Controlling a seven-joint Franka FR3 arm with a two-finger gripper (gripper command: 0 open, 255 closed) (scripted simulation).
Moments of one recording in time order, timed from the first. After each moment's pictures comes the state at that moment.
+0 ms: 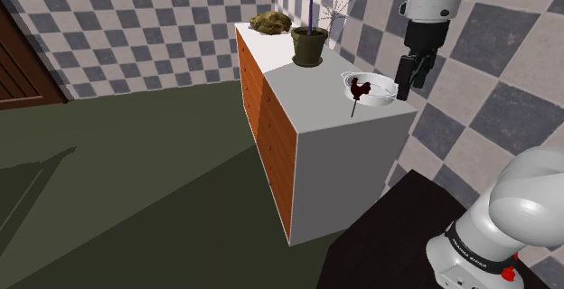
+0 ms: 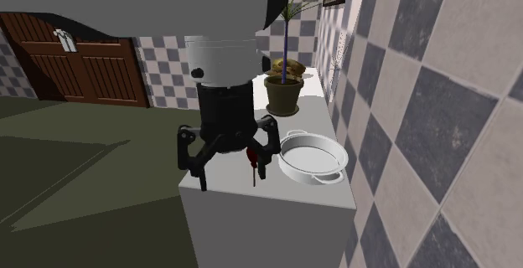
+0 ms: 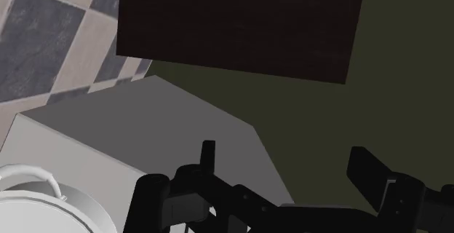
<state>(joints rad) 0.00 -0.75 0.02 -2.33 0.02 1.46 -0.06</state>
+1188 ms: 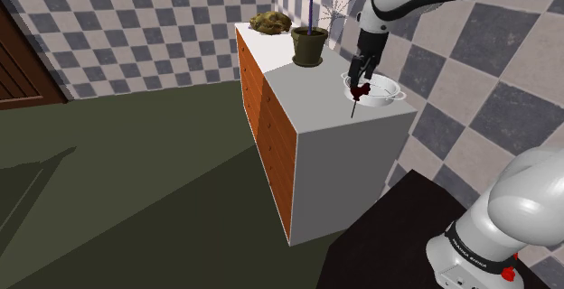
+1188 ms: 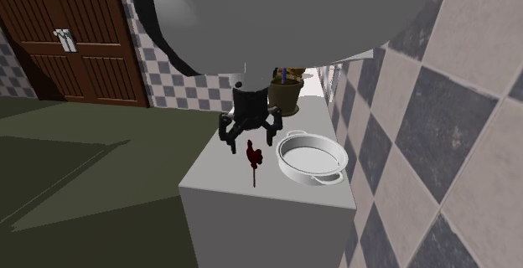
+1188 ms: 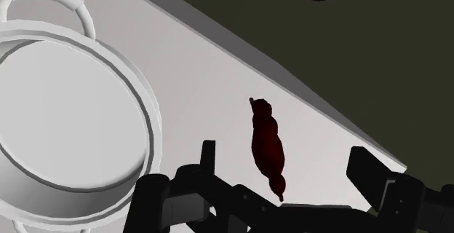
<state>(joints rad) -0.02 -0.34 -0.07 -2.20 -0.02 1.88 -0.22</state>
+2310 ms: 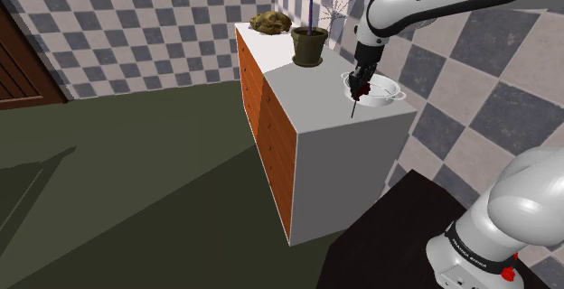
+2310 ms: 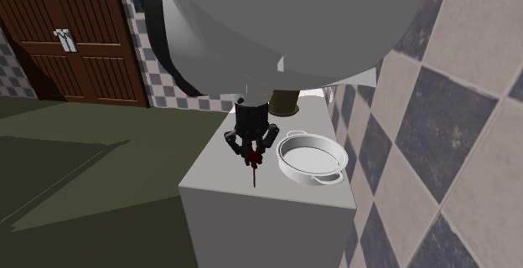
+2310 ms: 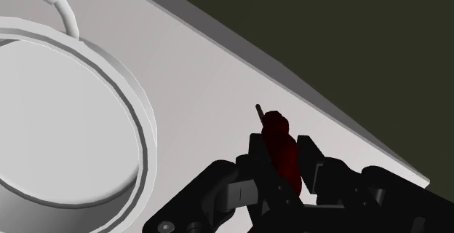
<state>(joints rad) -0.02 -0.31 -0.08 -2.26 -0.03 1.97 -0.23</state>
